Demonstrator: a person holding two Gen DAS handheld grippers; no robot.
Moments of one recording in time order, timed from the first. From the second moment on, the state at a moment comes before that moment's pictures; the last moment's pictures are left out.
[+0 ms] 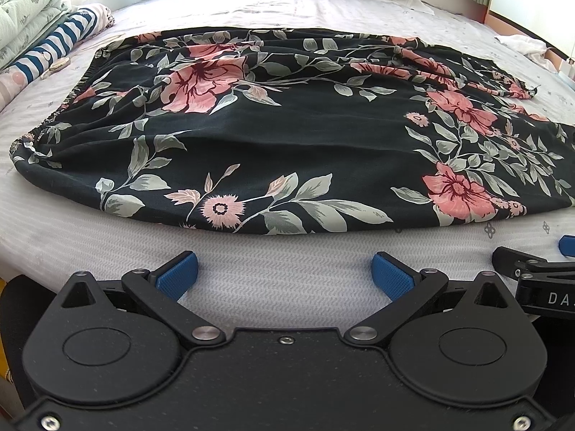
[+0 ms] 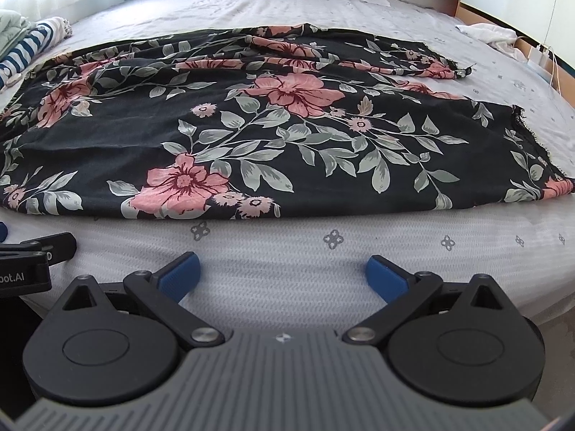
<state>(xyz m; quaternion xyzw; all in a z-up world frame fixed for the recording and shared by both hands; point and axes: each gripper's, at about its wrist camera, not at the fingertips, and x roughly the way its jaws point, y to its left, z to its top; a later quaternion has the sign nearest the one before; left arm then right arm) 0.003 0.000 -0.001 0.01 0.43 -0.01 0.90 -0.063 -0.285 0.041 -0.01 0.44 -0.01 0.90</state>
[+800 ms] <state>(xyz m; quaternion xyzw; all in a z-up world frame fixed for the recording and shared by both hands) 0.000 0.003 0.001 0.01 0.41 -0.02 0.91 -0.083 -0.288 0.033 -0.01 0.38 0.00 0.93</state>
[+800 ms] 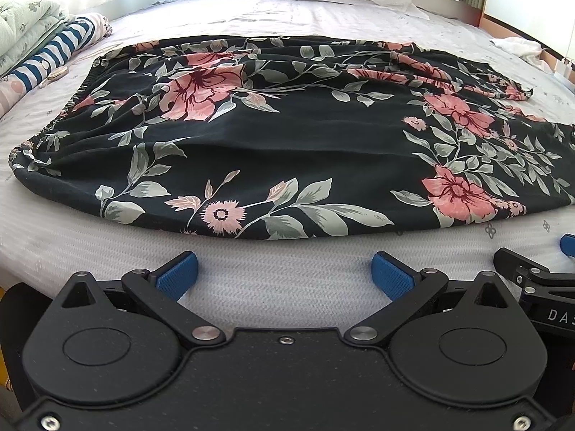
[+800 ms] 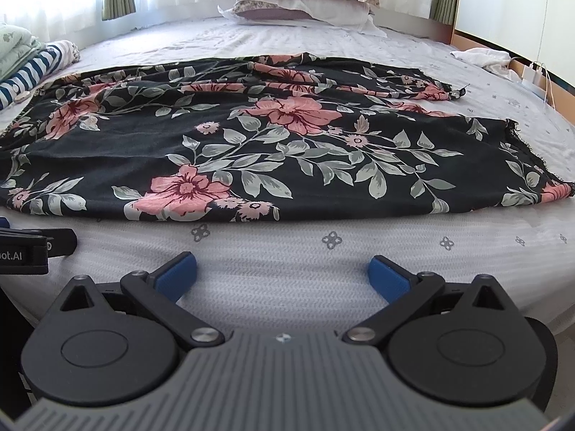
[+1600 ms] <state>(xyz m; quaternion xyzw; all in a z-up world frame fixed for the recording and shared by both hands) 0.057 0.186 0.036 -0.14 0.34 0.21 0.91 -0.060 -0.503 0.058 0.16 0.27 -0.29 0.90</state>
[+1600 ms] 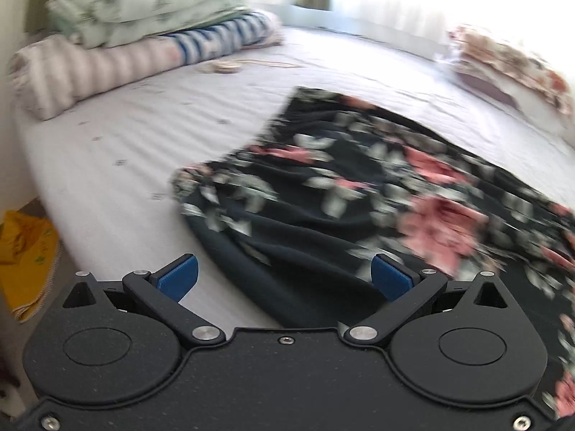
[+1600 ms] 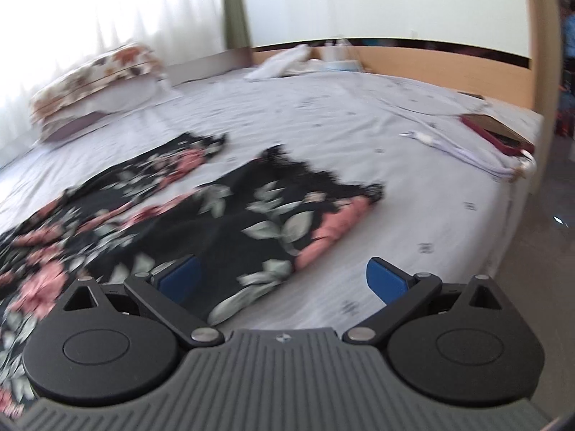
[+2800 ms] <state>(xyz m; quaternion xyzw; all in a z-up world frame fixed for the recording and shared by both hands) 0.063 0.218 0.044 -0.14 0.26 0.32 0.90 -0.031 -0.563 0.069 0.12 0.28 -0.34 0.89</state>
